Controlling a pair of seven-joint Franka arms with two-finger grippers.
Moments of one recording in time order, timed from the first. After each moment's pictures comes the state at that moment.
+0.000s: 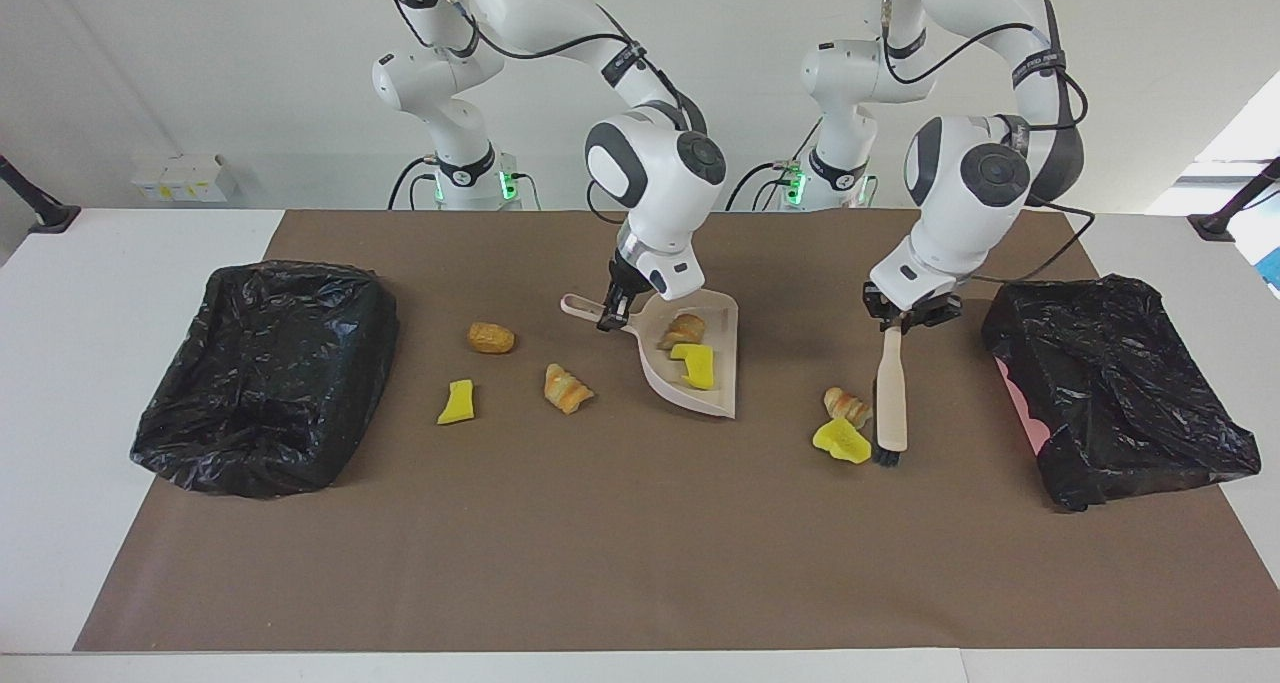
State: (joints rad) left arm -0.09 0.09 -0.08 -1.99 0.07 1.95 0.15; right arm 0.65 0.38 0.02 -1.69 -0.29 1.80 -0.61
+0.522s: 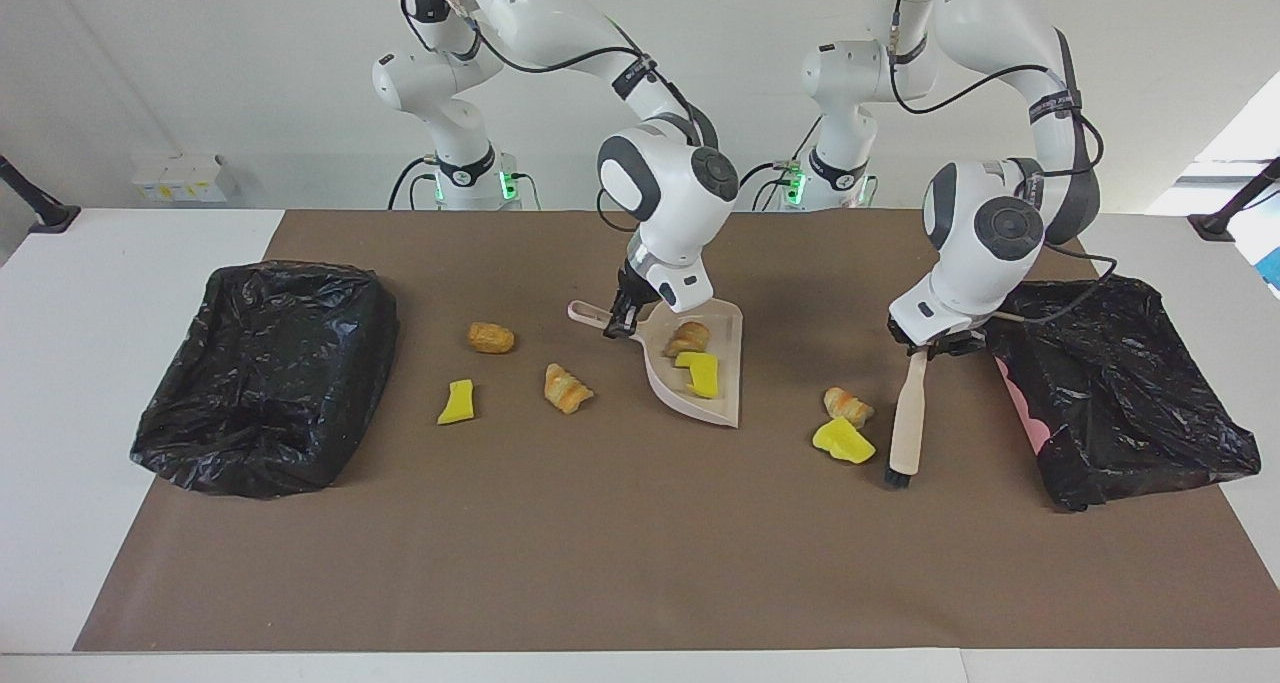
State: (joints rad) left arm -0.06 0.18 -0.08 -1.98 0.16 1.99 0.21; right arm 0.66 0.41 0.02 -1.65 -0.30 1.79 -0.61
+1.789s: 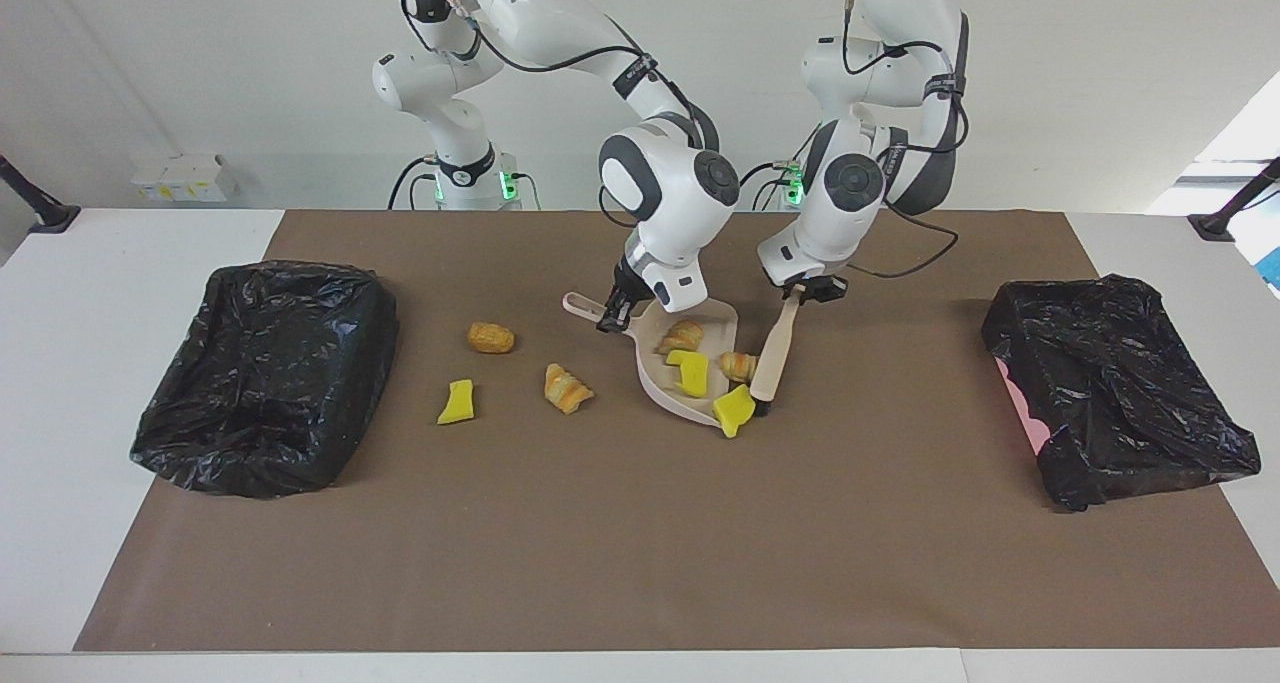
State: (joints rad) left arm -0.38 0.01 -0.11 -2.24 -0.08 2.01 0.02; right arm 0.66 0.41 0.02 -1.65 -0.30 1.73 -0.56
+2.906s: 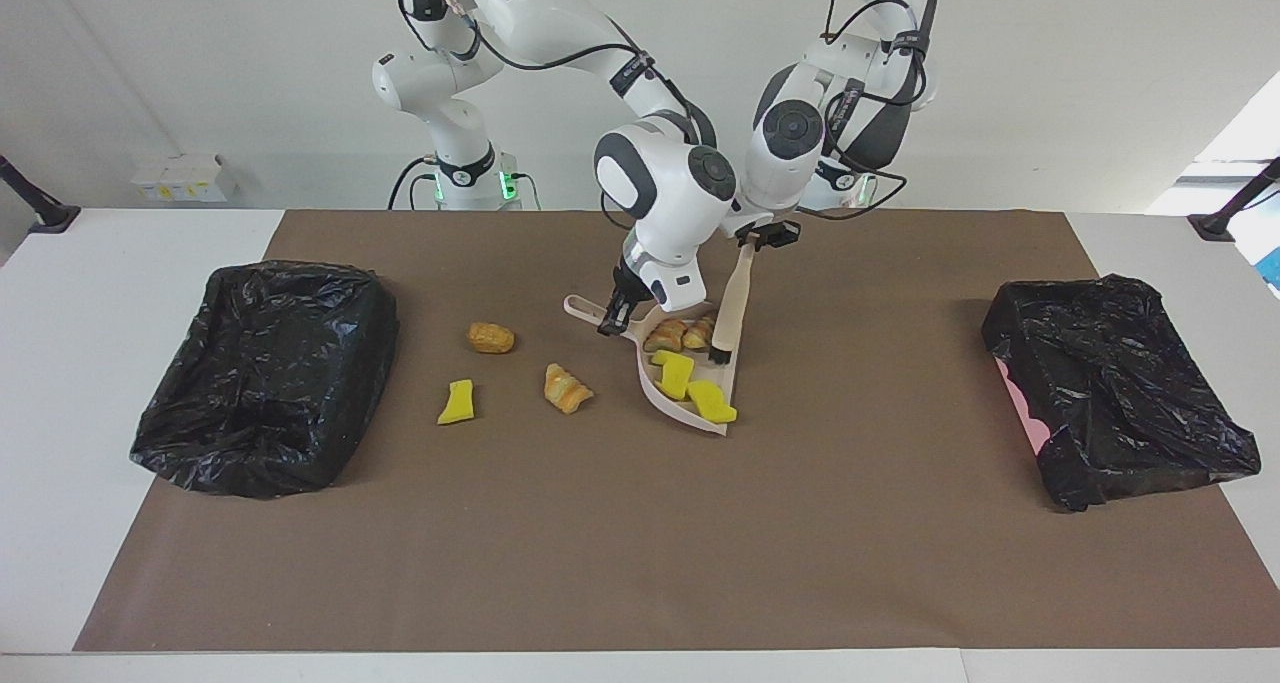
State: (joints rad) left arm -0.51 -0.10 -0.08 -2.19 -0.16 1.80 -0.20; right arm 0.65 0.40 0.02 -1.65 -0.29 1.78 -0.53
